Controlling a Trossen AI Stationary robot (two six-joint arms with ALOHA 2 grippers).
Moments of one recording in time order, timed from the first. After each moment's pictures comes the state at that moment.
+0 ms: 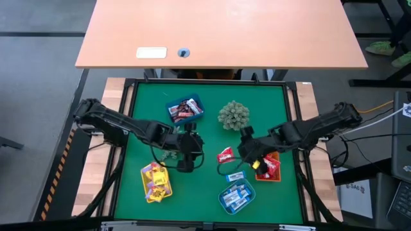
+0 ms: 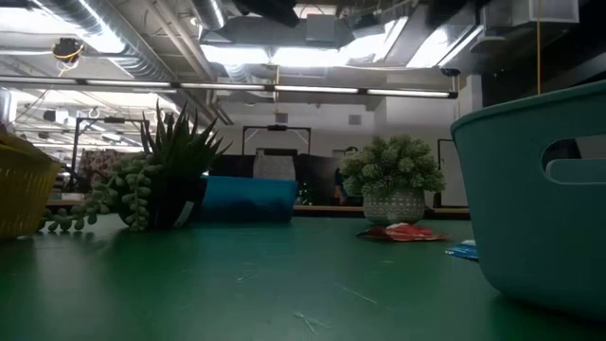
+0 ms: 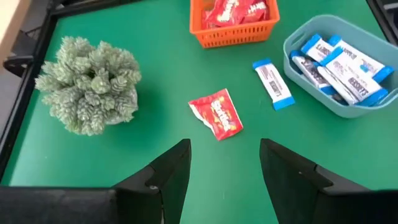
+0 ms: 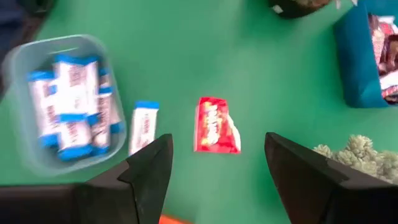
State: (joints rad) left arm -0.28 1.57 1.38 -0.62 -0.31 -0.08; right arm 0.37 1.43 1.40 -1.00 0.12 -0.08
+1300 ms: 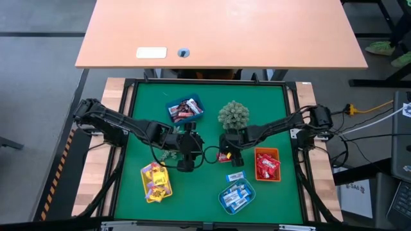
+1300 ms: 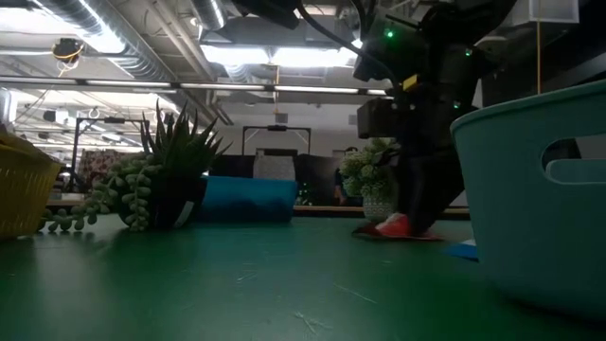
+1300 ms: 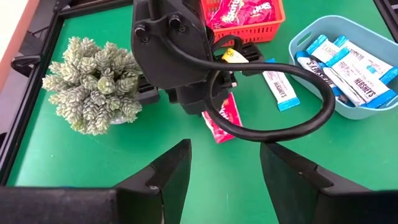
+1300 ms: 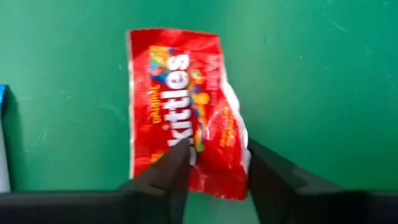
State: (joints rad) left arm -0.28 1.57 1.38 -0.61 -0.33 -0.08; right arm 0.12 1.81 1.00 -0.45 -0.04 -0.07
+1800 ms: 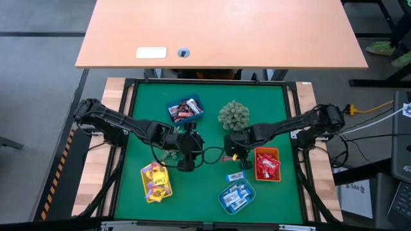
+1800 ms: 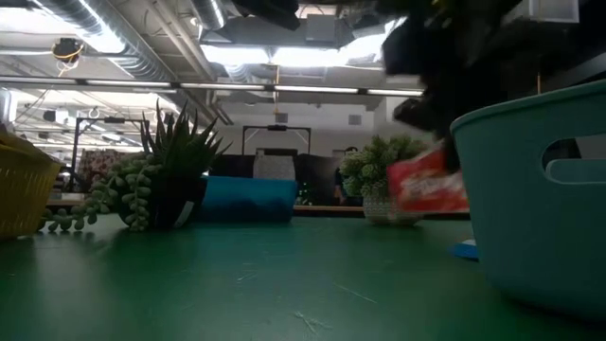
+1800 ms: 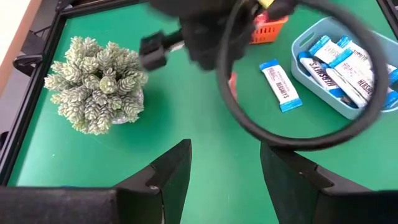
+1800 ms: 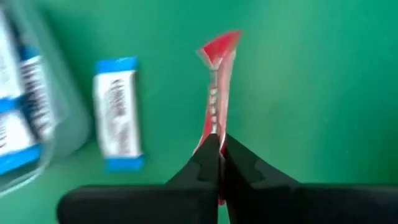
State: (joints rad) left arm -0.28 1.57 1.38 -0.61 -0.33 -0.08; right arm 0.18 1.65 1.11 -0.73 -0.14 -0.04
